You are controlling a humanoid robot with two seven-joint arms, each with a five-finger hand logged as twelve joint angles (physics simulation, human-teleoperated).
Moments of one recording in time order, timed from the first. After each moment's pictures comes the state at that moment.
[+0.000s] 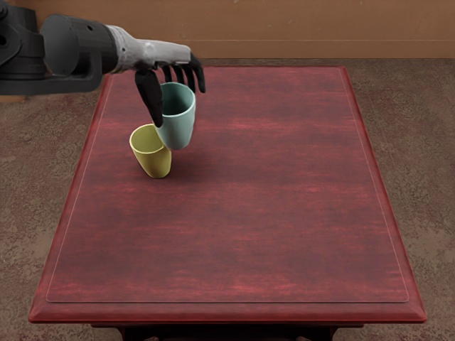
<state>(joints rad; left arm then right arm) -1.43 0.61 -0.38 -1.55 1.01 -0.50 0.61 -0.09 0.00 0.10 0.18 -0.20 -0.04 -0.05</state>
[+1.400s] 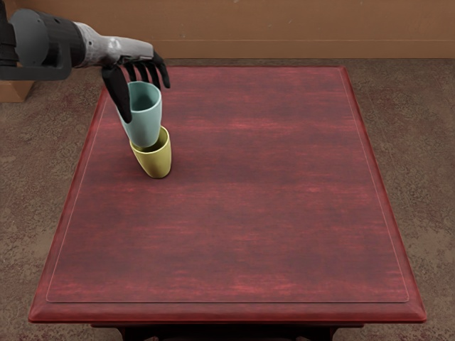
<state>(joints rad) -1.40 0.66 -0.39 -1.44 1.00 -0.55 0.61 -0.09 0.00 0.11 0.18 -0.20 -0.04 -0.05</state>
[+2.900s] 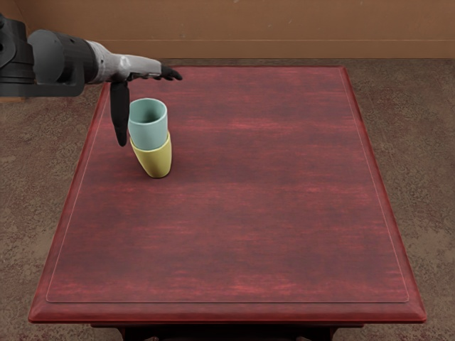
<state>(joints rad) -1.35 0.63 -0.40 -1.44 1.02 -0.55 0.61 -0.09 0.00 0.11 0.18 -0.20 -0.04 -0.05</state>
